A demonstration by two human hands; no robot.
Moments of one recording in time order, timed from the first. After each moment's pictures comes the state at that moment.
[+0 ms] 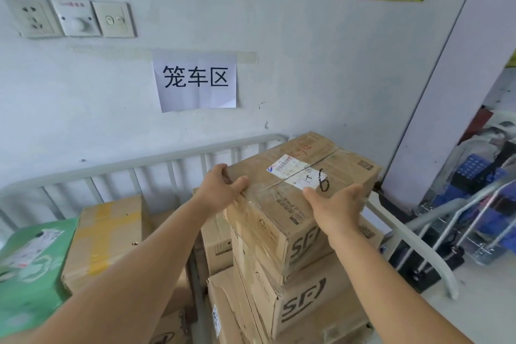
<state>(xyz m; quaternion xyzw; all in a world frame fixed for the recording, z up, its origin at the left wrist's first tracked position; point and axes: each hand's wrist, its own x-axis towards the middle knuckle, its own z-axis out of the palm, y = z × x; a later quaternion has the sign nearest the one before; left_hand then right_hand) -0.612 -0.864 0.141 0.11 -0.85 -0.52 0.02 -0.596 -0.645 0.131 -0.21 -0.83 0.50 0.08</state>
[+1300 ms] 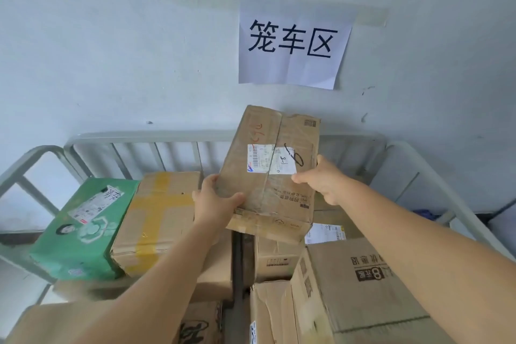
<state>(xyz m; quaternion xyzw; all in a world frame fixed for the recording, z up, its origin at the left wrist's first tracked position) -0.686 -1.012 0.039 0.37 -0.74 -0.55 0.13 -0.849 -0.843 0.052 0.00 -0.84 0.48 -0.26</state>
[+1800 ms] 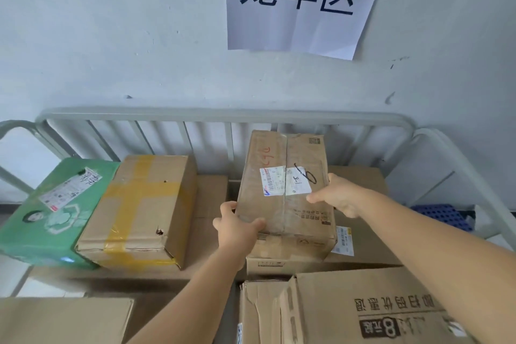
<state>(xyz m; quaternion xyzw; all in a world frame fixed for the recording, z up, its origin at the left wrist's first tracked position) -0.748 -0.953 -0.056 0.48 -0.67 -0.57 0.02 -0.934 -0.807 -0.052 -0.03 -0.84 0.36 -0.41</state>
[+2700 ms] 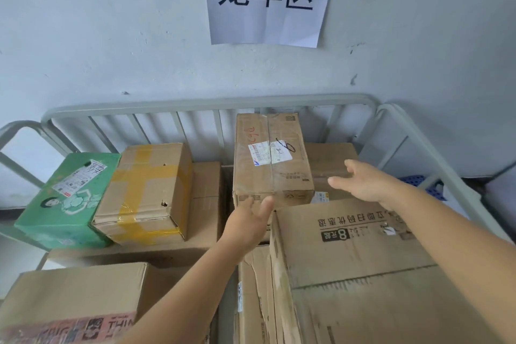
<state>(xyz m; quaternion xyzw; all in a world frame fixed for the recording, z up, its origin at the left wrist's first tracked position) -0.669 -0.887 0.011 0.31 -0.78 -0.53 -0.08 -0.839 -0.693 0.035 0.08 -0.92 0.24 -0.29</state>
